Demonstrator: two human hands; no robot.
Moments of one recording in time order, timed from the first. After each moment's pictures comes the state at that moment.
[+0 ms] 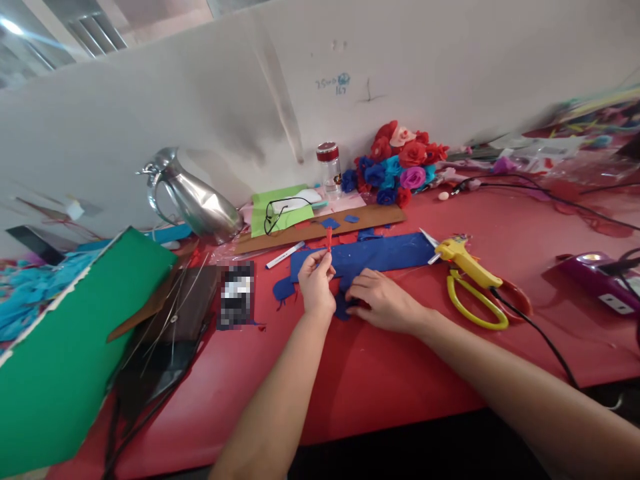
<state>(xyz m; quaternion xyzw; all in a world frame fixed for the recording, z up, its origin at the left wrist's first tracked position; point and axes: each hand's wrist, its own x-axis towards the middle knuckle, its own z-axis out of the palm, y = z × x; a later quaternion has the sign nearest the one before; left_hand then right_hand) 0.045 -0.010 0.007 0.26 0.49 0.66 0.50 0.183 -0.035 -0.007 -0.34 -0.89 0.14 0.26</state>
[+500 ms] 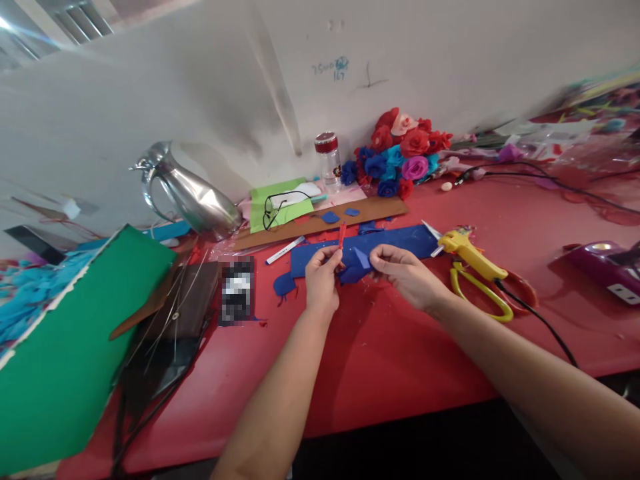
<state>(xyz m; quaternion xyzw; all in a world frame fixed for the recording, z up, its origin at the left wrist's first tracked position) 0.047 -0.014 0.007 0.30 0.48 0.61 0.56 0.195 -0.028 0.009 -0.41 -0.52 0.59 0.47</state>
